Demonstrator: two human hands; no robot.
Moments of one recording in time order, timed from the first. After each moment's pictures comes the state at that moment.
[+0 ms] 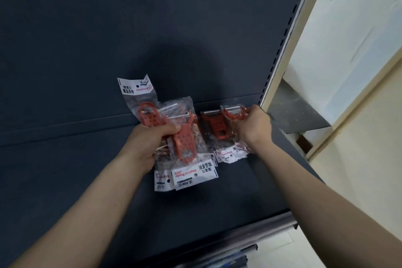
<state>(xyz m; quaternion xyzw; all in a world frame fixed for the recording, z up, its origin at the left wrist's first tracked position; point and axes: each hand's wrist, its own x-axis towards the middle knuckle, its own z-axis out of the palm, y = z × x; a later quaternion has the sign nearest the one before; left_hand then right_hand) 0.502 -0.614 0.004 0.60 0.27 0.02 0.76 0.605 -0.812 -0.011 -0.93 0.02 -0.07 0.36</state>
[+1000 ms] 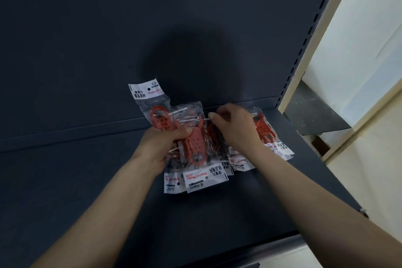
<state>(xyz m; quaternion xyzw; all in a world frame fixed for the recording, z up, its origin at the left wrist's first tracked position) 0.516 -0.600 -0.002 0.59 0.28 0.02 0.76 0.599 -0.755 -0.009 -0.91 -0.17 -0.06 0.36</state>
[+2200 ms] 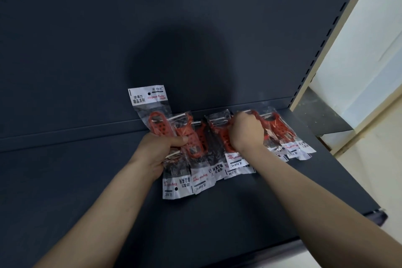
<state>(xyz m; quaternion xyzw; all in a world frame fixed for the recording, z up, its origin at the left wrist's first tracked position) 0.498 -0.551 -0.017 0.60 0.32 -0.01 0.73 0.600 -0.720 -0.028 -0.98 -0.09 -0.07 0.15</state>
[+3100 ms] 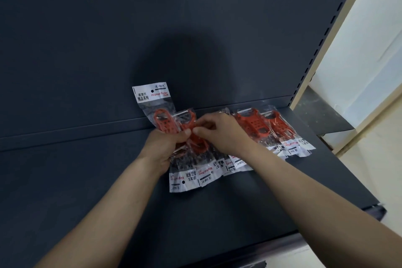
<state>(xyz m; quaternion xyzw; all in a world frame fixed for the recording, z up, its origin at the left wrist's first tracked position) 0.500 -0.559 -0.020 0.58 0.27 0.03 0.77 0.567 -0.703 -0.004 -0.87 -0.32 0.07 0.38</state>
